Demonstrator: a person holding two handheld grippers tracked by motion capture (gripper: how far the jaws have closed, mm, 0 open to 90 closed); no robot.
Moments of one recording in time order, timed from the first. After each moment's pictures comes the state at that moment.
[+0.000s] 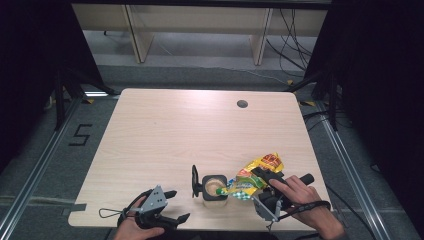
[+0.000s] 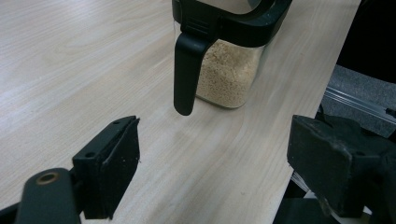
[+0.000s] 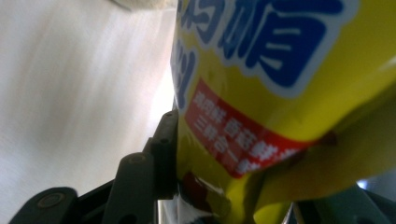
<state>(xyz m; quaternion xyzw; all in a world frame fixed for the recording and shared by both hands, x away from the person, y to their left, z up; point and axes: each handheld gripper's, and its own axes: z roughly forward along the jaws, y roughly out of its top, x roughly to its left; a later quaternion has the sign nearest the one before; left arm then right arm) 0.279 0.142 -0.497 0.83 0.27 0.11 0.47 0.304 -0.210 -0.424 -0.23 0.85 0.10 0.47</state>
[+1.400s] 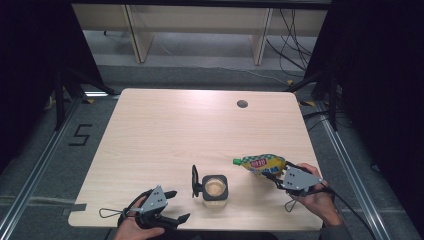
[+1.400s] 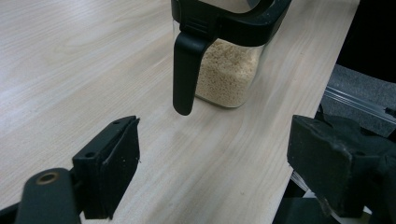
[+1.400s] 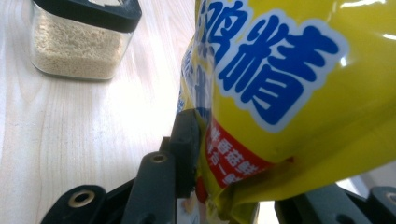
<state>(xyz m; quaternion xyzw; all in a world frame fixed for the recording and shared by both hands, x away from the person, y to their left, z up) 0.279 0.141 -0.497 0.83 0.27 0.11 0.48 0.349 -0.286 -0.450 0.03 0.86 0.40 0.32</state>
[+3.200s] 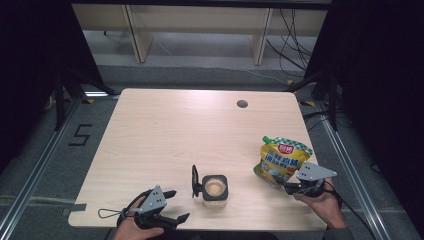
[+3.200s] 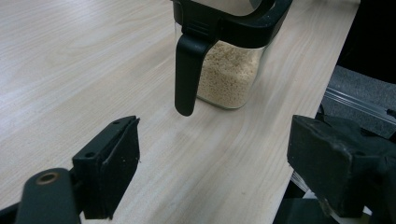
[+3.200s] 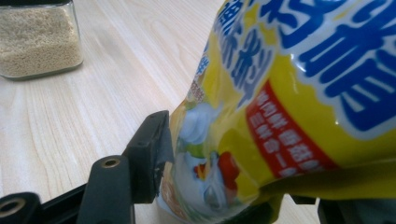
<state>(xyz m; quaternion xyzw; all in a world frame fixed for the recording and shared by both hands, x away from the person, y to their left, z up) 0.280 0.144 -0.496 0.83 0.27 0.11 0.48 0.355 -0.325 -0.476 0.21 0.84 0.43 0.26</state>
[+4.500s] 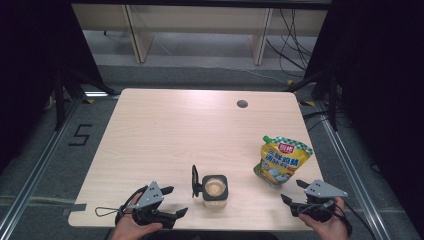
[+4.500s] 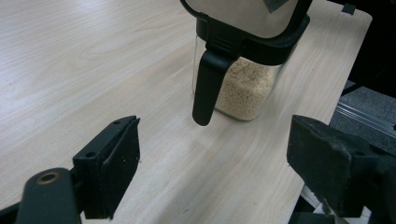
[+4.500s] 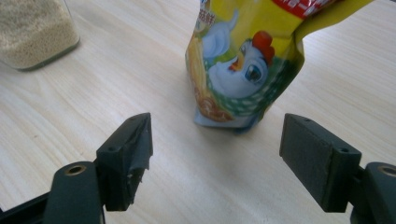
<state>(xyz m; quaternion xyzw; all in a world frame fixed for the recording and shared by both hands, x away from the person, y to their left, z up) 0.285 0.148 -0.489 0.81 0.30 0.12 0.49 0.289 -0.326 -0.475 0.39 0.81 0.38 0.24</state>
